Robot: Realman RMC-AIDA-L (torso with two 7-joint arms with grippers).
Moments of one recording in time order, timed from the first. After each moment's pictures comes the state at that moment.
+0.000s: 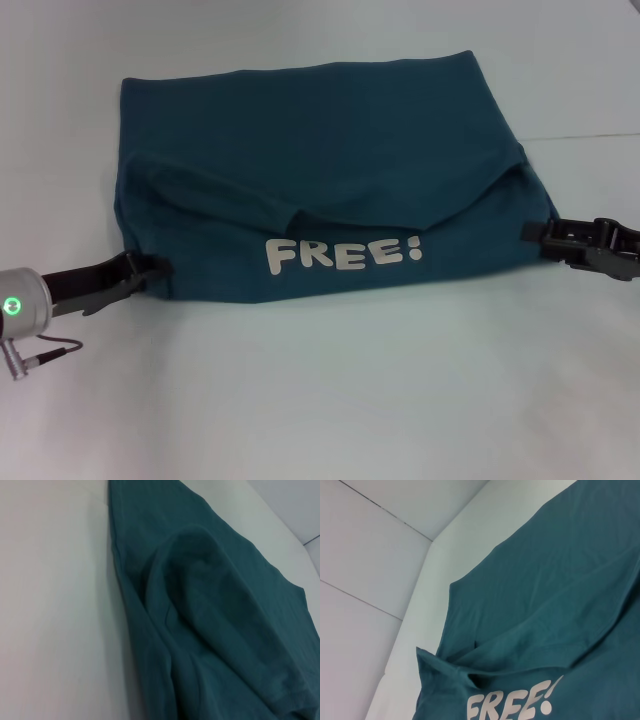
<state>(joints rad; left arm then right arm) -0.62 -2.08 0.78 0.56 2.07 0.93 -2.39 0.50 1.94 -0.58 -0.61 -2.00 -1.39 2.24</state>
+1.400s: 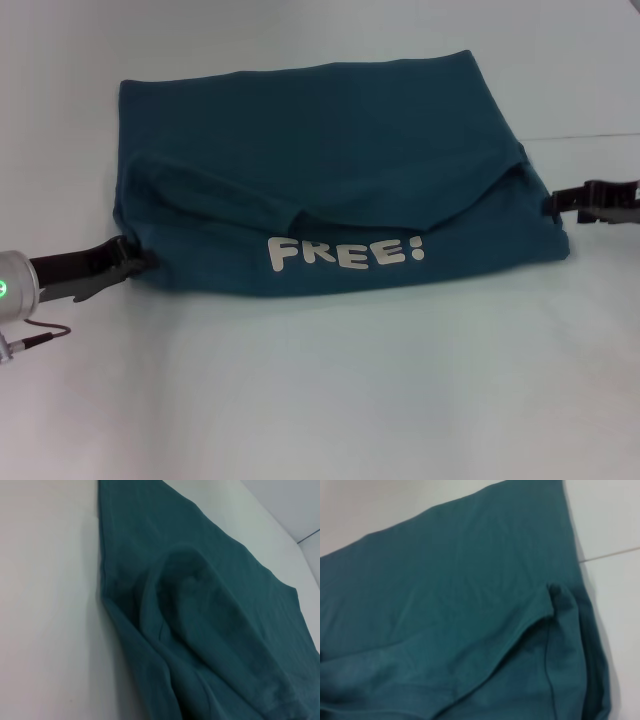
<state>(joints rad) -0.64 -2.05 0.76 0.58 2.10 0.98 -2.43 0.73 1.90 -0.61 -0.62 -2.48 -1.08 2.44</state>
